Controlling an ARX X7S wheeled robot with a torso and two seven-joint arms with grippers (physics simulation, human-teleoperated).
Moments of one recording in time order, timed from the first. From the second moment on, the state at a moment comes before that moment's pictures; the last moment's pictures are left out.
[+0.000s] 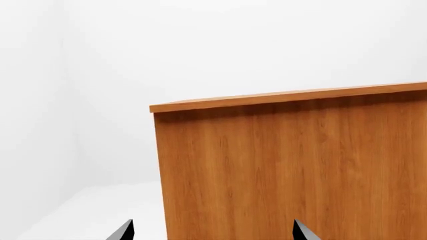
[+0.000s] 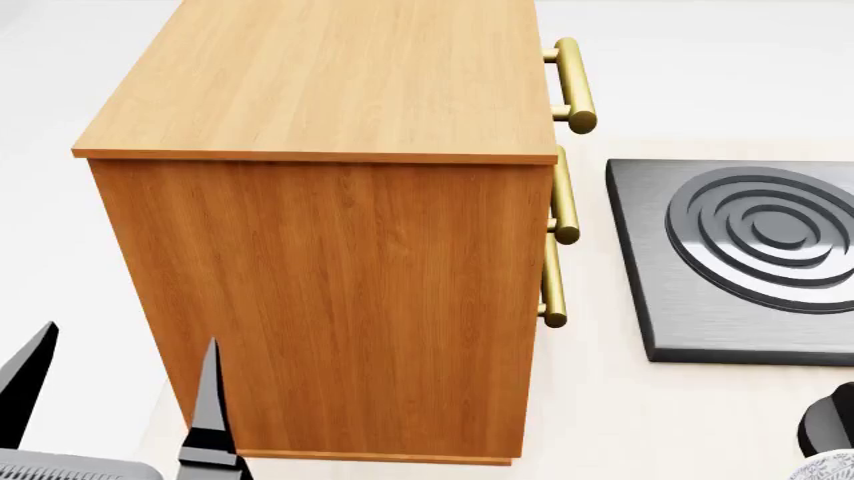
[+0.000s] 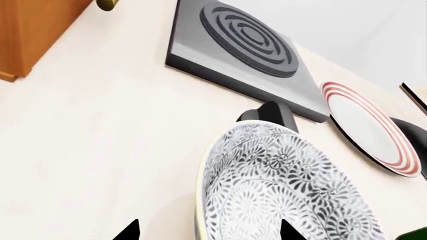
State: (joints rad) left arm -0.14 -0.31 0.43 0.75 -0.19 -0.54 -0.52; right arm 0.08 1.25 -0.74 -0.56 0.98 0.29 0.95
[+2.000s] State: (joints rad) left arm -0.14 -0.33 0.44 0.73 -0.22 -0.51 -0.55; right arm 0.09 1.21 -0.73 -0.50 0.97 0.31 0.93
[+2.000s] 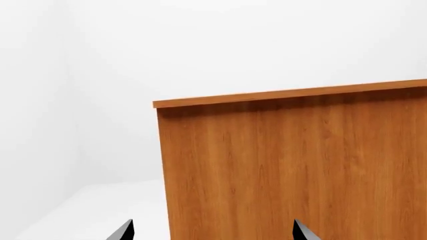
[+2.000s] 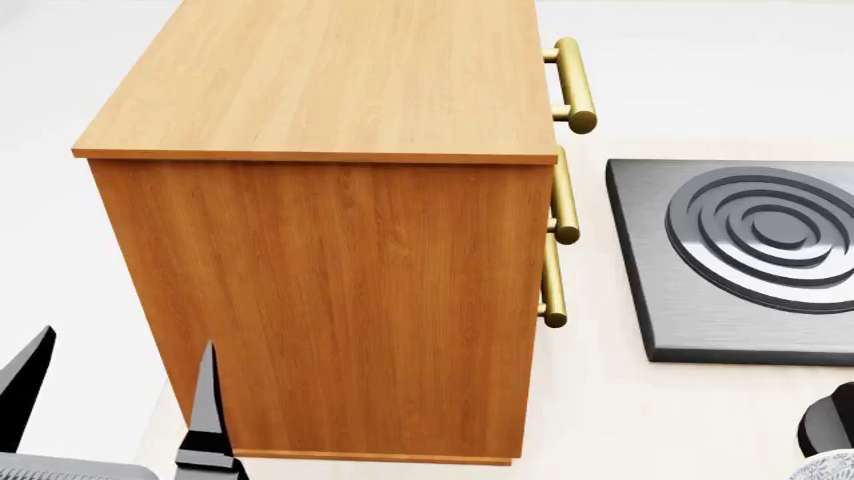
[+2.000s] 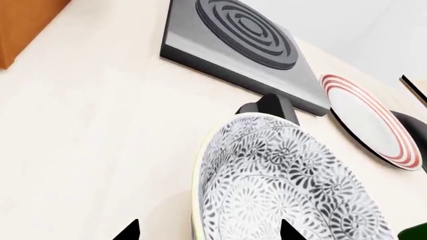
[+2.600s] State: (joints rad) left arm -0.14 -0.34 0.44 0.74 -0.22 -0.50 -0.56; right arm 0.09 1.20 -0.73 -0.48 0.96 0.31 0.92
